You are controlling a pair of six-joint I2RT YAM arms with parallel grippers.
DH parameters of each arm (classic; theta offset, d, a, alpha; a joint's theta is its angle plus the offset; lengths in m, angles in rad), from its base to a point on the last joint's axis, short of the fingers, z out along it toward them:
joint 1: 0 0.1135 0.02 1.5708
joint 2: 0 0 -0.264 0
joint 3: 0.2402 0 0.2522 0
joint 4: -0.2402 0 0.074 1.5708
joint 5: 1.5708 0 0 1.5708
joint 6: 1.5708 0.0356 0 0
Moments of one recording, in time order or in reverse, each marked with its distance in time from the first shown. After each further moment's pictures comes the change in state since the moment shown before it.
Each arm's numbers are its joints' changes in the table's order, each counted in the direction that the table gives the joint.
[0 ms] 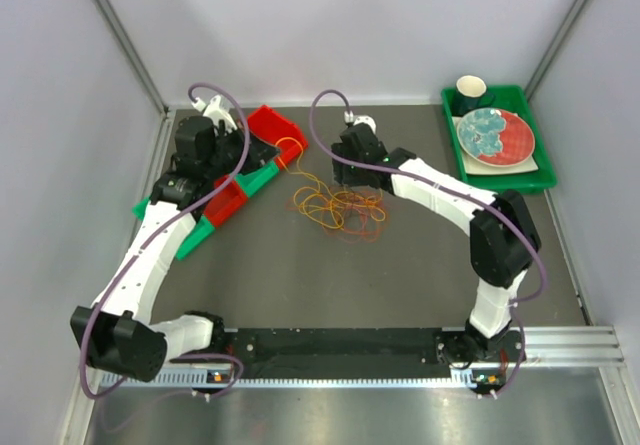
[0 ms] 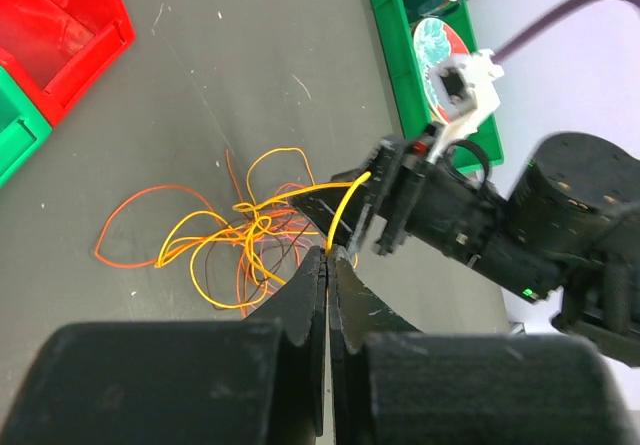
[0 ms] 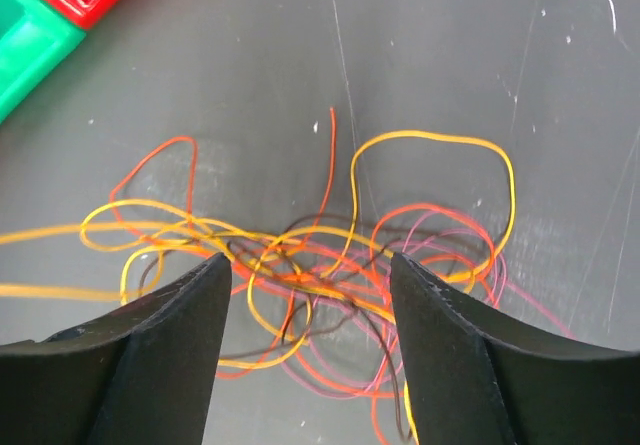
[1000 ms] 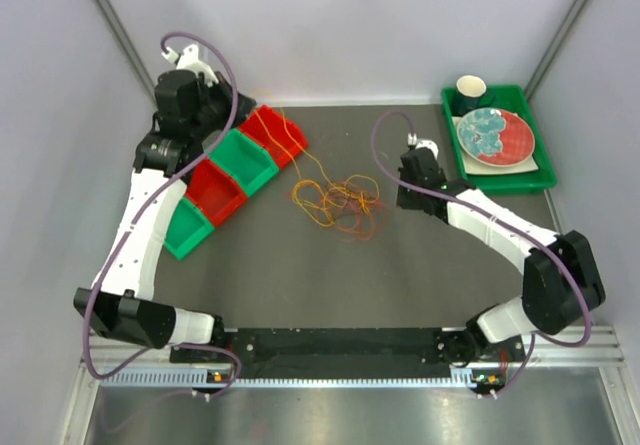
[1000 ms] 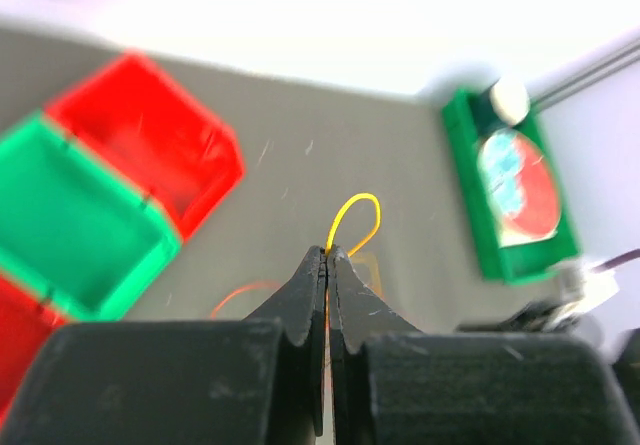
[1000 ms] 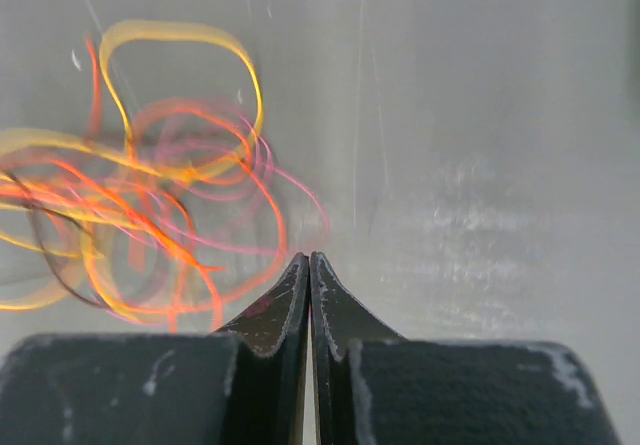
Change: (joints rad) left arm 0.034 -0.146 0.356 -0.155 -0.223 0.145; right arm -0.189 0.372 -0.446 0.038 0.035 -0.018
